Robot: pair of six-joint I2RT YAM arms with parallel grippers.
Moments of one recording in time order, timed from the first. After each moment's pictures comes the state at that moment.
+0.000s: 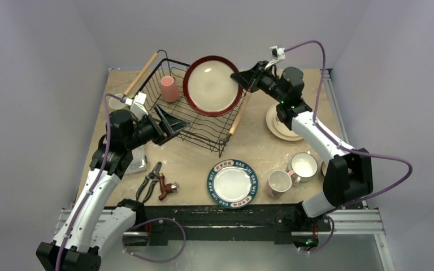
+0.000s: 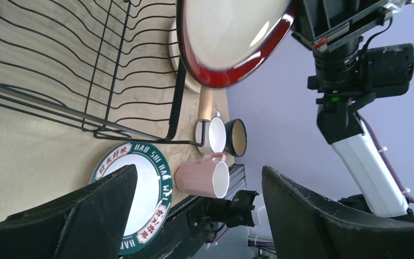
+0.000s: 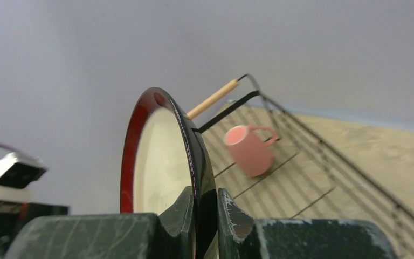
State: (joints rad) left arm -0.23 0.82 0.84 -0.34 0.52 -0.97; right arm 0.33 1.52 1.24 0.37 -0.45 0.54
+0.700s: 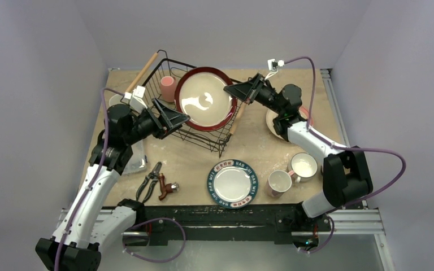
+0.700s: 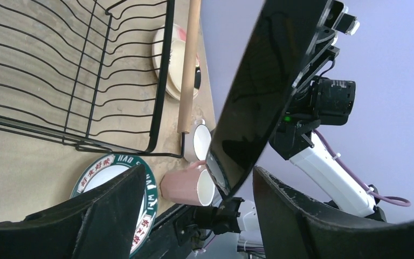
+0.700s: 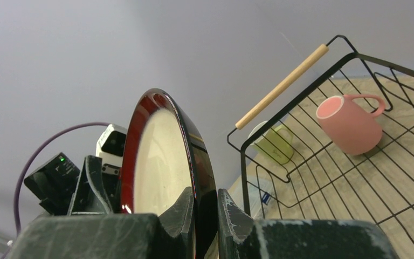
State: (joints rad) left arm -0.23 0.87 0.91 -0.30 0.53 -1.01; right arm 0.36 1.52 1.00 0.82 -0.65 1.04
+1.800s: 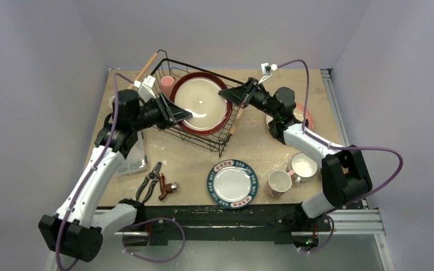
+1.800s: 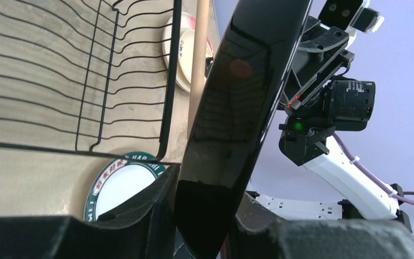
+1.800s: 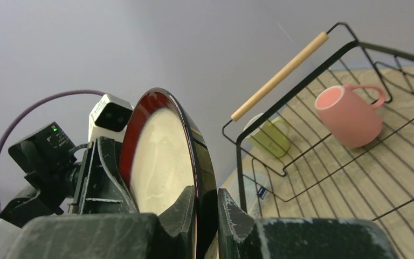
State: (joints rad) left arm -0.26 1.00 1.01 -0.35 0.54 -0.92; right arm 0.44 1.52 0.97 0.80 -0.61 0.99
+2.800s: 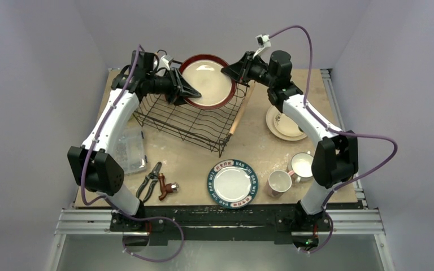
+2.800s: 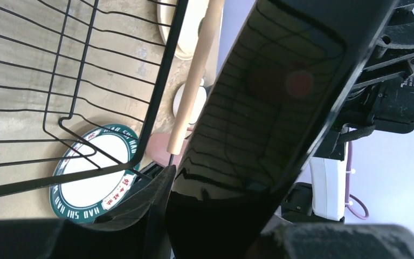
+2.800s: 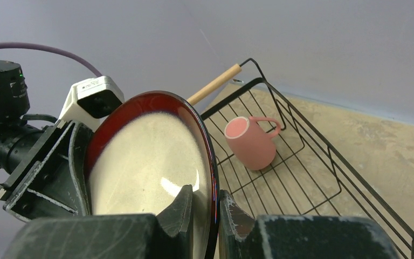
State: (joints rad) left arm -0.21 1.61 1.63 -0.74 0.81 -0.90; right arm 0.37 1.71 1.48 0.23 -0.59 0.54
